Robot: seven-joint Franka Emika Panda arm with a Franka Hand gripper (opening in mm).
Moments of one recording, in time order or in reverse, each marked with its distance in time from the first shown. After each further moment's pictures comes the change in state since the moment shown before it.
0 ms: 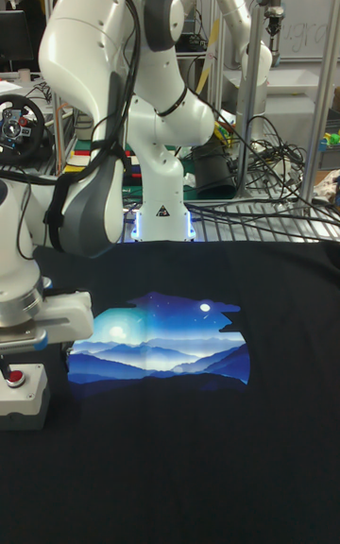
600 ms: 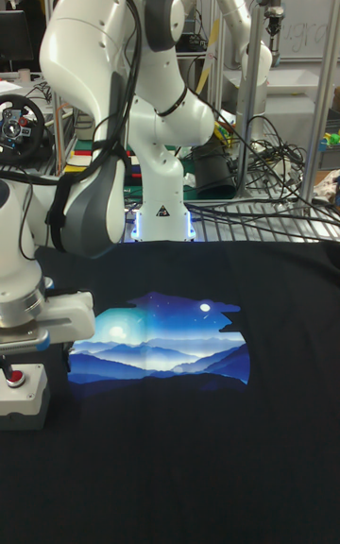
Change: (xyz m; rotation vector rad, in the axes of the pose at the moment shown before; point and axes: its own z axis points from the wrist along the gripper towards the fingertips) arm 0.000 0.002 0.000 0.001 0.007 -0.001
